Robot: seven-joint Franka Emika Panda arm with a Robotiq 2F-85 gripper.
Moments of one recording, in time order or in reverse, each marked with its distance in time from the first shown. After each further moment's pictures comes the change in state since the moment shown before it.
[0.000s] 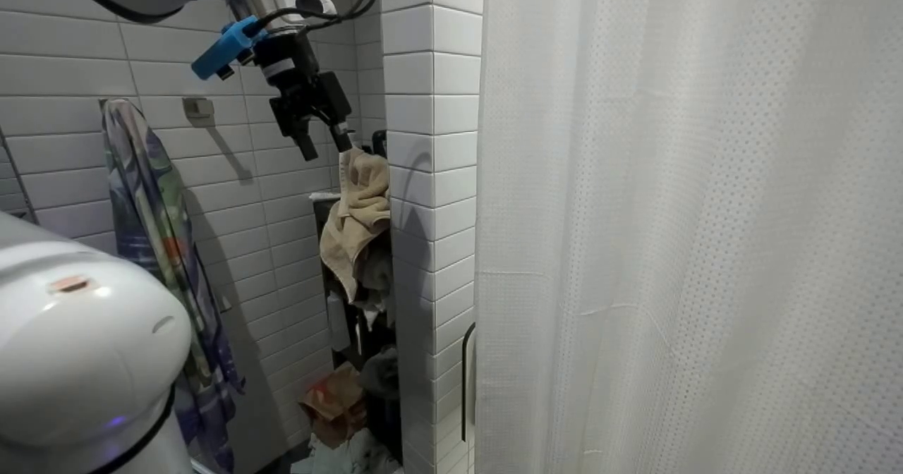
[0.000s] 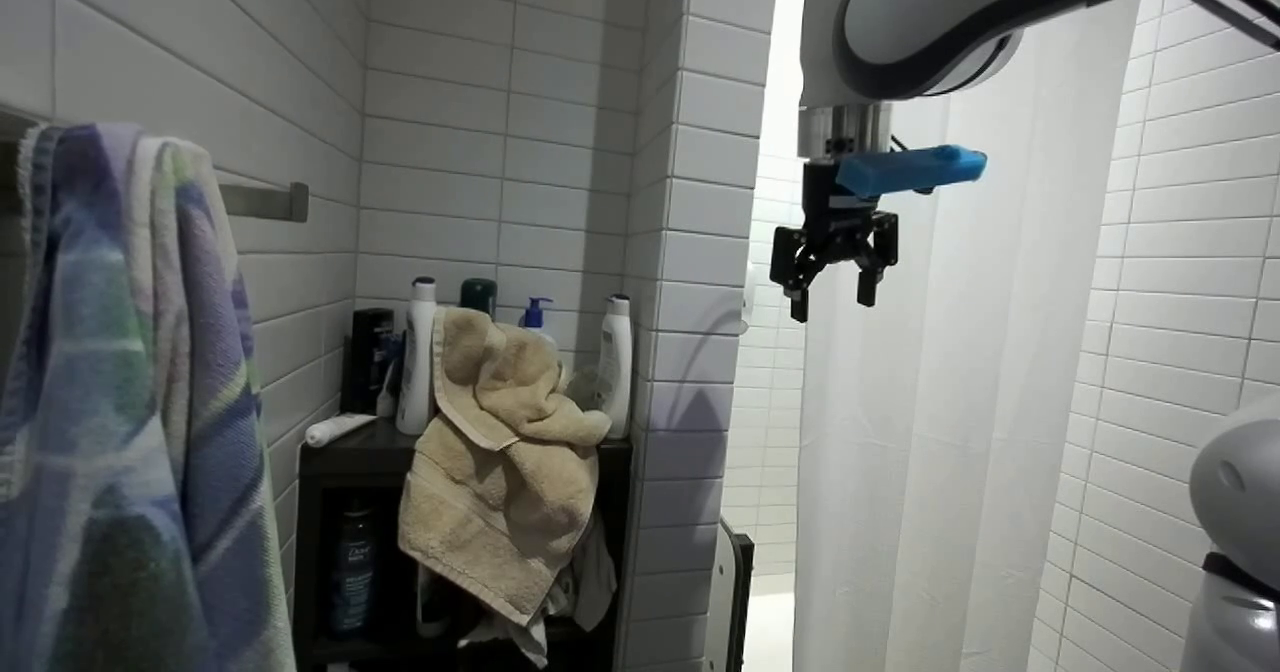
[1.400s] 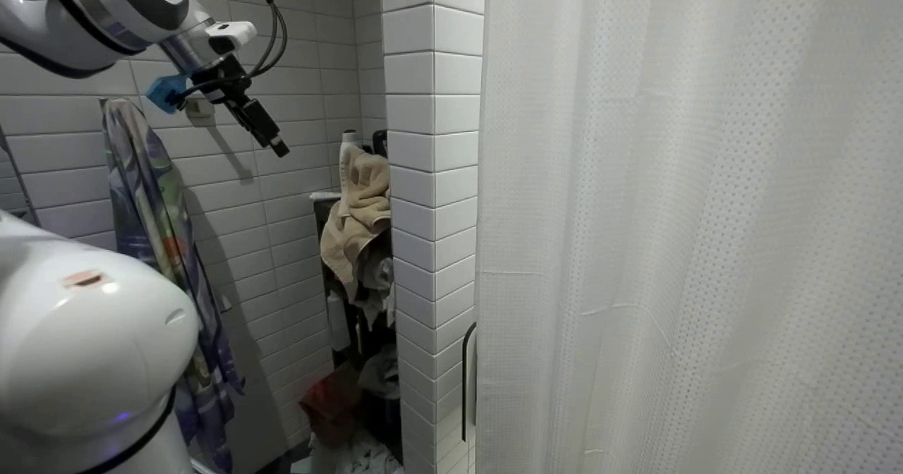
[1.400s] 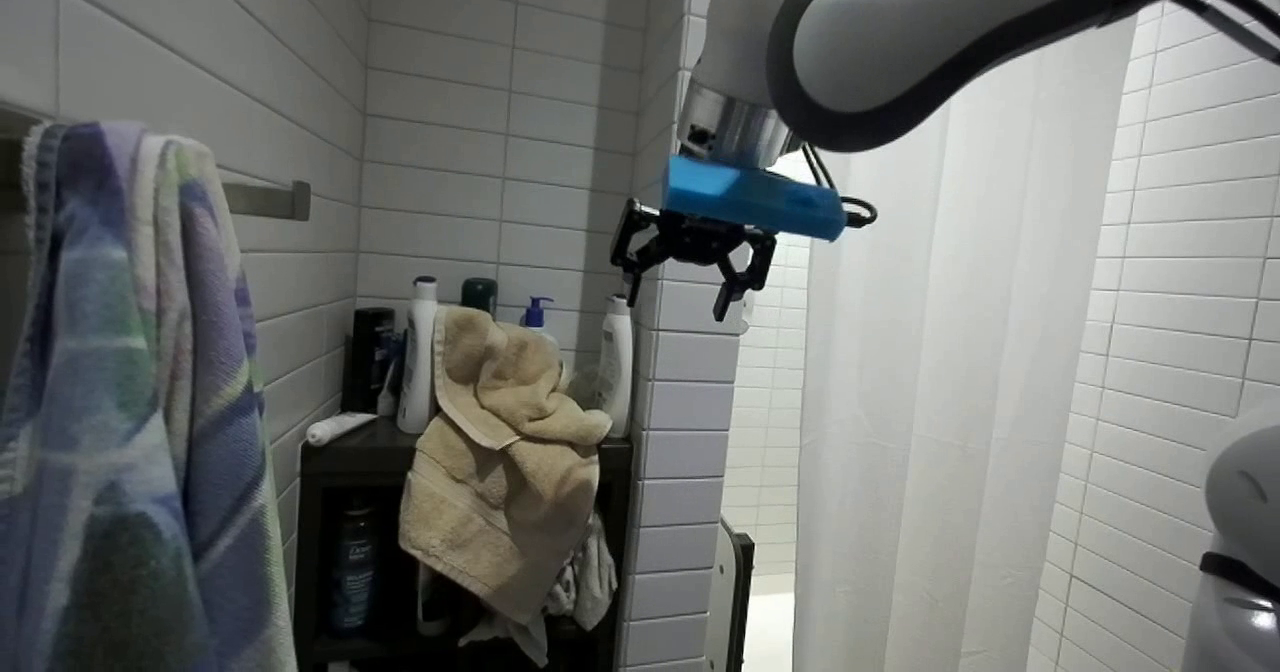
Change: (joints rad) arm 0.062 0.084 0.275 -0.027 0.052 0.463 0.618
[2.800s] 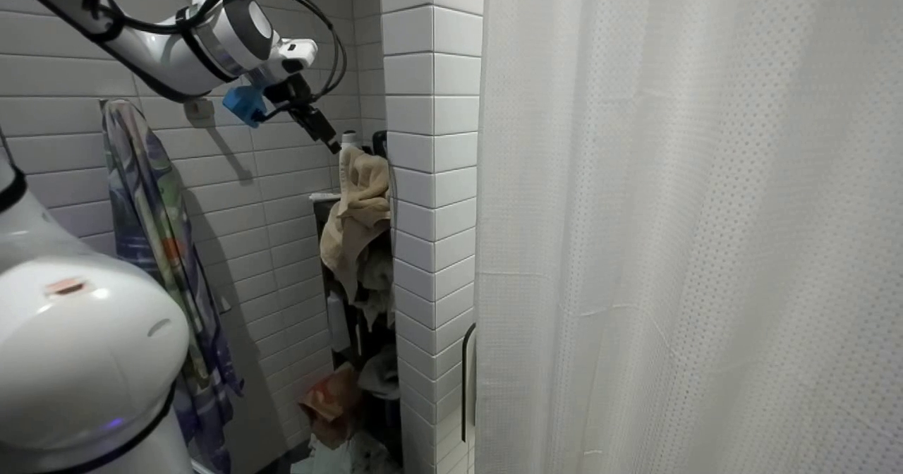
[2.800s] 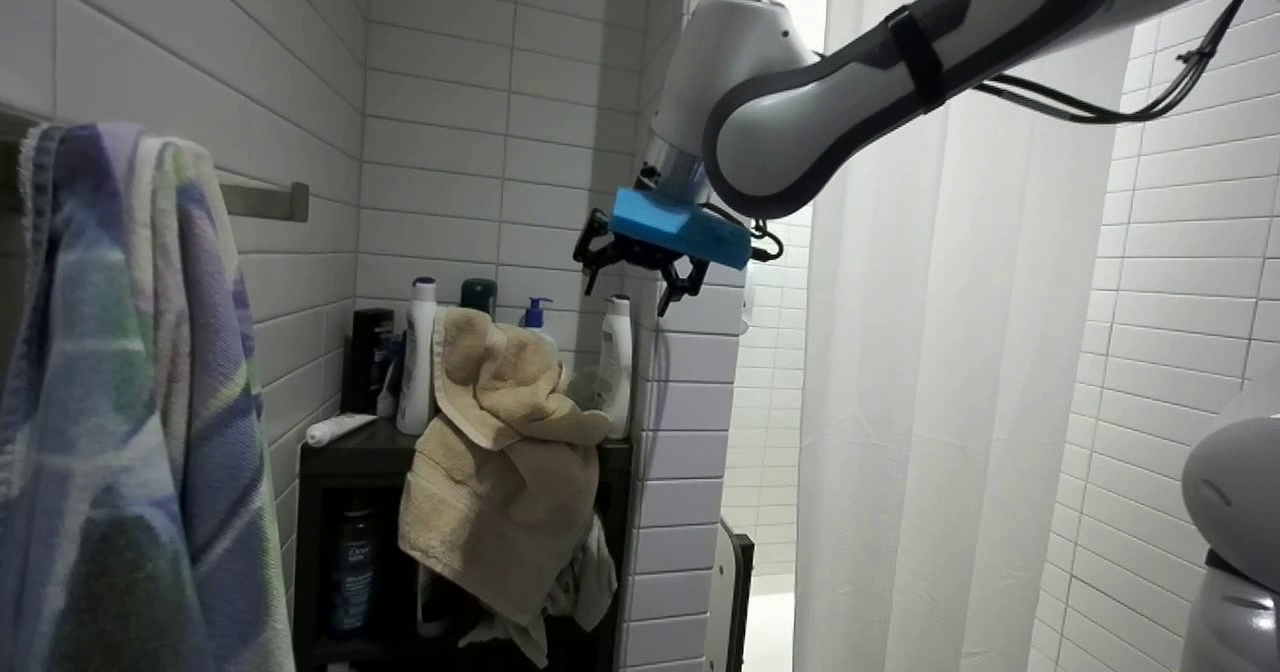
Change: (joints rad) arm -0.089 0.297 -0.064 0.124 -0.217 0.288 0.093
